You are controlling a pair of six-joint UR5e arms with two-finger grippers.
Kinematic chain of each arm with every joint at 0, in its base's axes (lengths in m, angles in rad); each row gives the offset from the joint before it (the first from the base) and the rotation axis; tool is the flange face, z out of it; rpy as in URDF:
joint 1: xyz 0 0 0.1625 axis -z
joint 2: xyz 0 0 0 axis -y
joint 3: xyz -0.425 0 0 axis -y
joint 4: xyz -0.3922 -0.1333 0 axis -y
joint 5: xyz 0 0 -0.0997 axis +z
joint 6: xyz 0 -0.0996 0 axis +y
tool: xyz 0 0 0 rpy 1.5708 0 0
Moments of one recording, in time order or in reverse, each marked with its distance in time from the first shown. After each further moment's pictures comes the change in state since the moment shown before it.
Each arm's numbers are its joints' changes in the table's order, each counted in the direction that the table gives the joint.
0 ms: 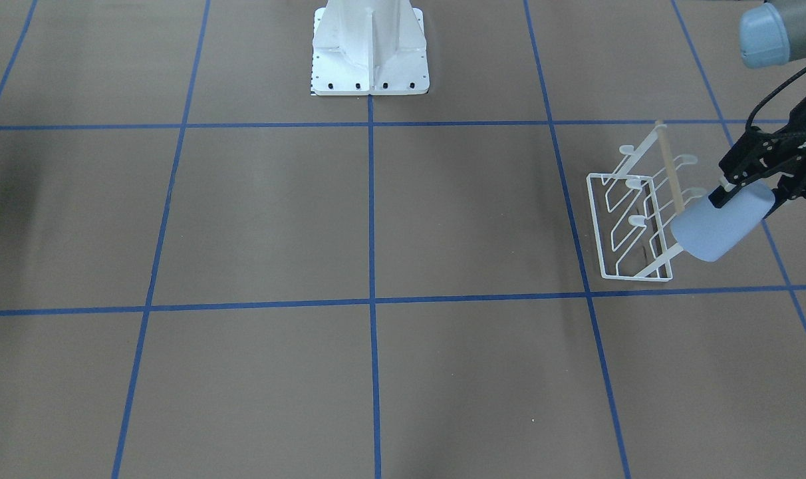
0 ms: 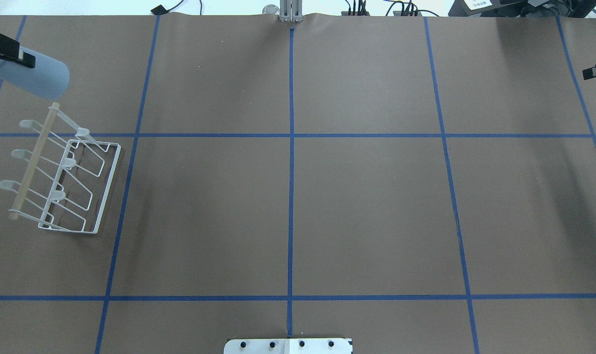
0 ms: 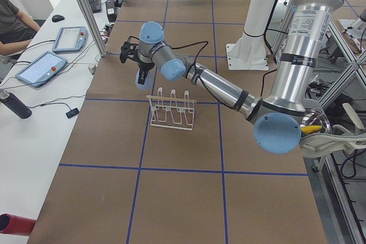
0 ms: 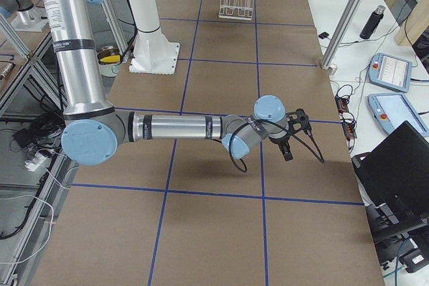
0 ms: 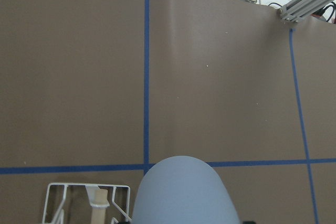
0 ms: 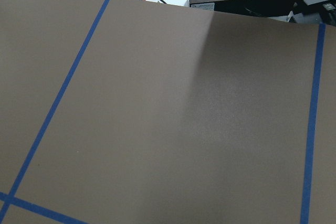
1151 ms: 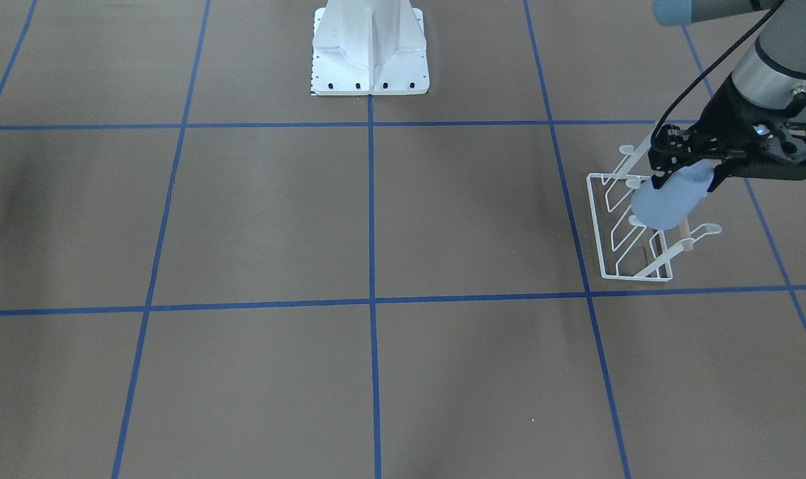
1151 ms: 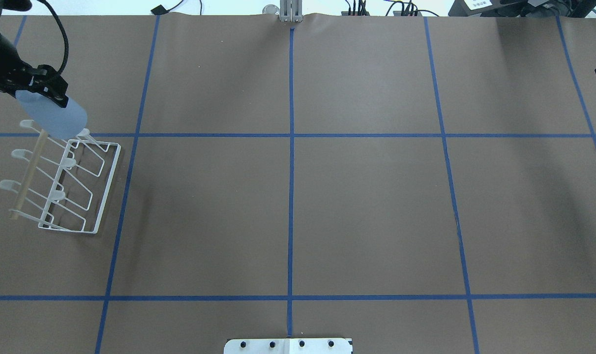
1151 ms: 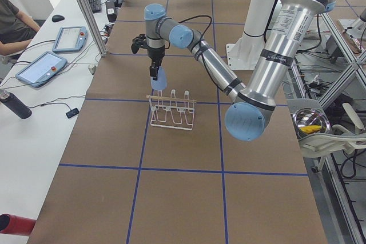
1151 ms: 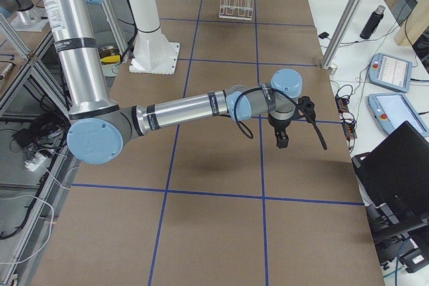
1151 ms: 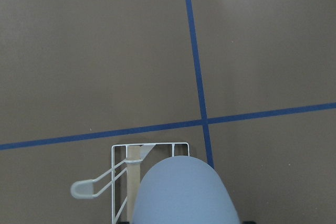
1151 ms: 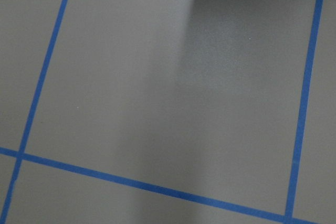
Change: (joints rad) left arm -0.171 -0.159 -0.127 0.637 -0.139 -0.120; right arm -0.049 0.054 0.223 -0.678 -0.094 0.237
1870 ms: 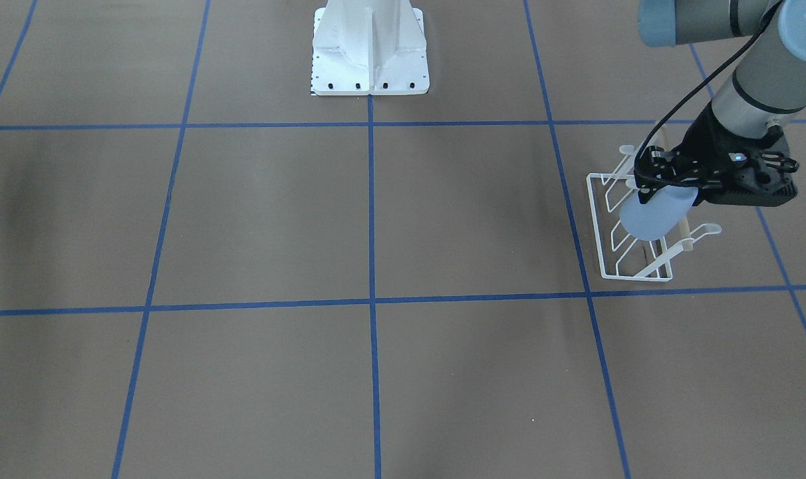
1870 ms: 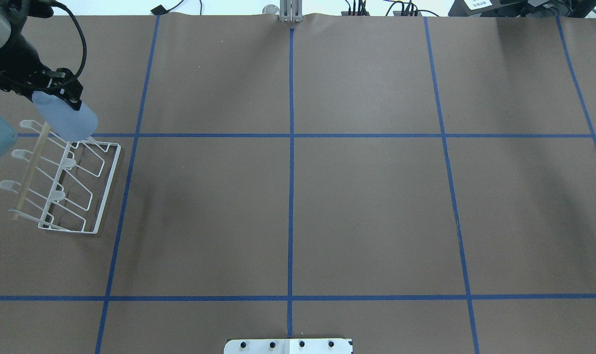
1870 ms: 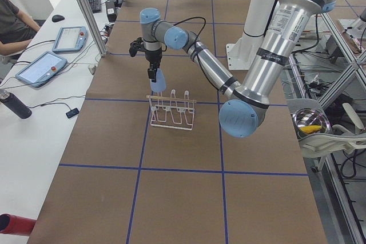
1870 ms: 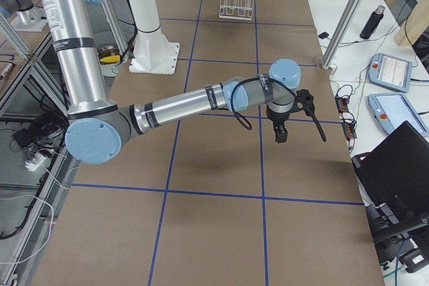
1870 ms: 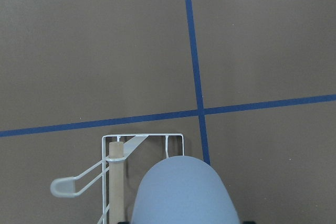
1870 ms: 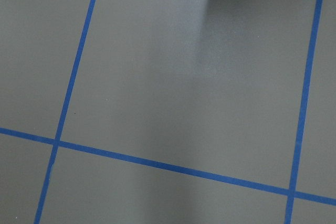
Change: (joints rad) left arm -0.025 -0.036 0.072 -0.005 0.002 0.002; right arm -0.009 -0.003 0.045 -0.057 0.010 0.027
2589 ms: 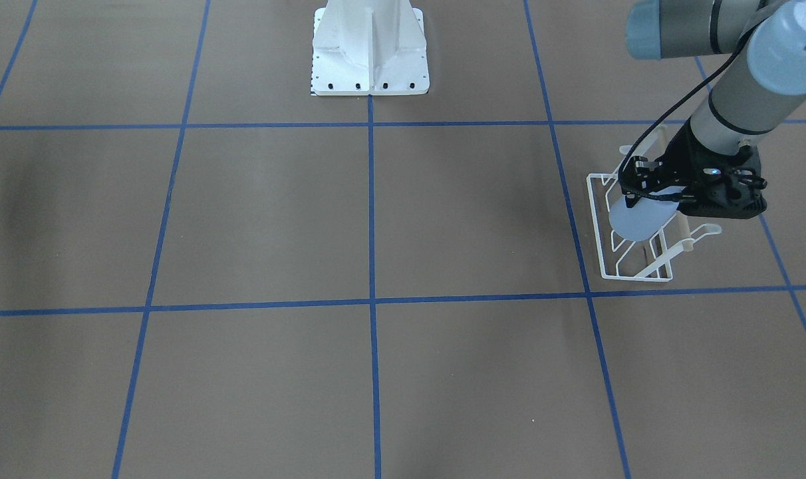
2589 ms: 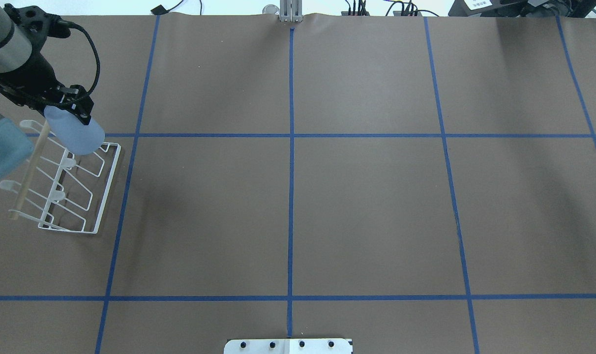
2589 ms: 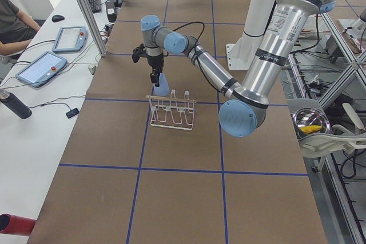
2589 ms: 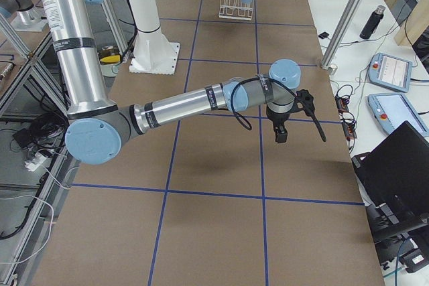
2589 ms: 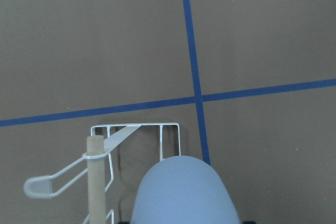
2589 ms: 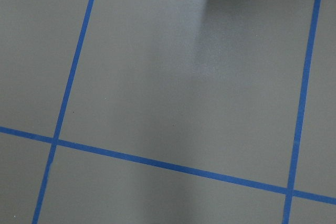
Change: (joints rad) left arm -0.042 0.010 0.057 -0.028 0.000 -0.001; right arm 0.000 0.000 0.000 0.001 0.002 -0.001
